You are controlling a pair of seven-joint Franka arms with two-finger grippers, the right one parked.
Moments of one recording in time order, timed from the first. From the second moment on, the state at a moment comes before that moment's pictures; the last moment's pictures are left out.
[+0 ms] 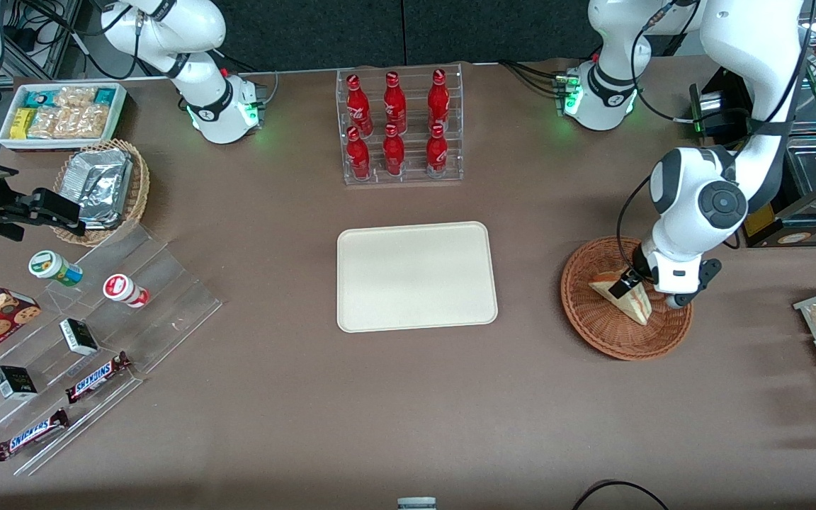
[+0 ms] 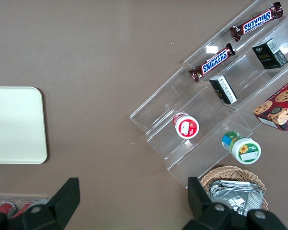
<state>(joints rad) -0.05 0.21 -0.06 -2.27 0.02 2.49 -0.84</state>
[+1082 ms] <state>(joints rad) -0.05 0.12 -0.11 -2.15 0.02 2.20 -0.90</state>
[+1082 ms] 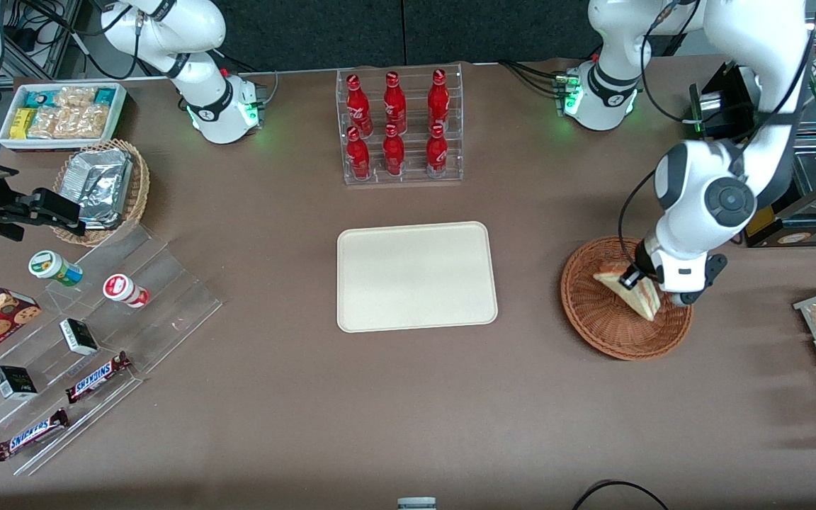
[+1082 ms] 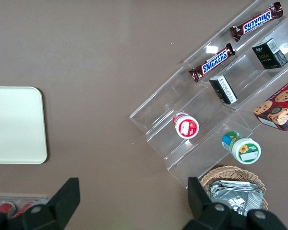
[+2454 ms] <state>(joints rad) -0.35 0.73 -0.66 -1.50 0.47 1.93 -1.18</state>
